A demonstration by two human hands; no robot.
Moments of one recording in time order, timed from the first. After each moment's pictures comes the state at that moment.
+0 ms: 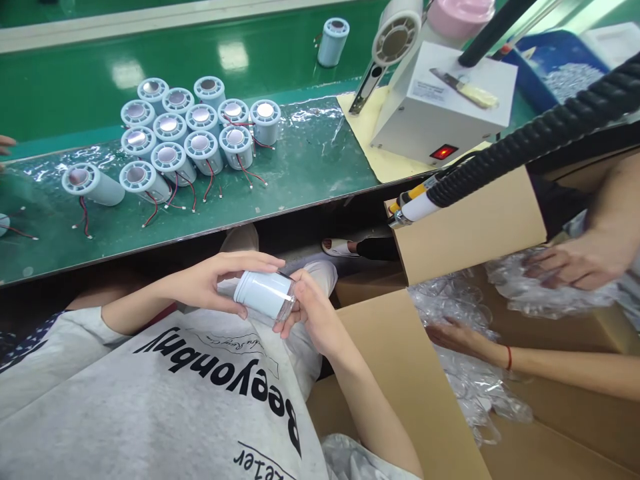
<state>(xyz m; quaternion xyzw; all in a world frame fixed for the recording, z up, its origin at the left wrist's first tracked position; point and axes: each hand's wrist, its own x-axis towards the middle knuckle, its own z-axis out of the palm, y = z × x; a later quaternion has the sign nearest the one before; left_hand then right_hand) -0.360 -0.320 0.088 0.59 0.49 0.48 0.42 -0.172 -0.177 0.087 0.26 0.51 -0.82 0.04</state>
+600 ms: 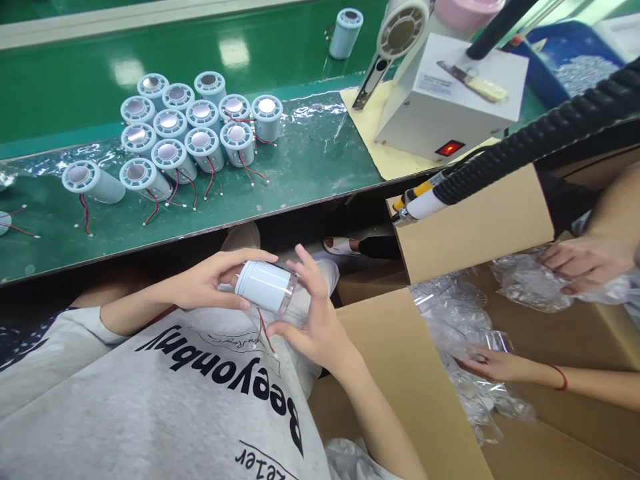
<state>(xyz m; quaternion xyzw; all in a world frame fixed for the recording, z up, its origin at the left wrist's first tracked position) -0.349 -0.325 0.096 0.47 0.54 0.49 0.50 -0.152 -0.175 0.062 0.07 0.77 -0.58 -0.24</state>
